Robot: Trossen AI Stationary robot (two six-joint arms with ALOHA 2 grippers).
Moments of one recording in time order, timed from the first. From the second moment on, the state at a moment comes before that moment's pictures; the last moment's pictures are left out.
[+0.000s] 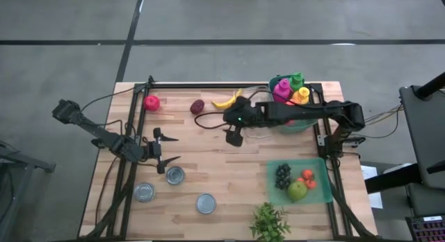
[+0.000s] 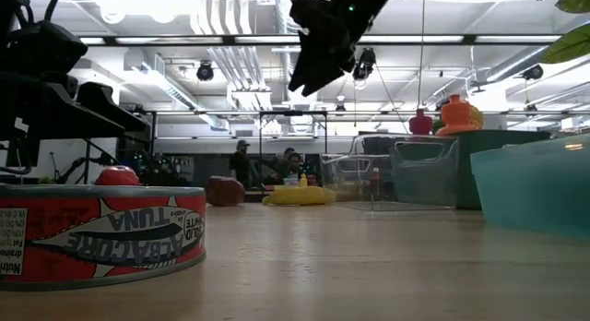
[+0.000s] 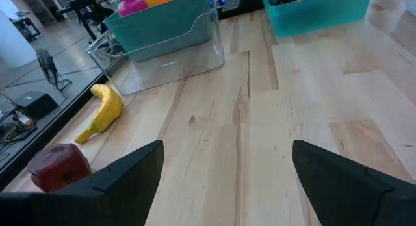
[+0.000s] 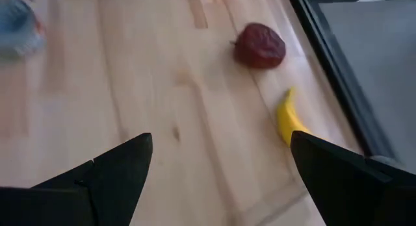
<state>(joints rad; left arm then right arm) -0.50 0.48 0.00 0.07 -0.68 0.02 -0.07 1.73 1.46 -0.57 0.24 0.06</state>
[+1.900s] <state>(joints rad) -0.50 0.48 0.00 0.07 -0.68 0.02 -0.38 2.46 2.27 -1.07 0.12 -0.32</state>
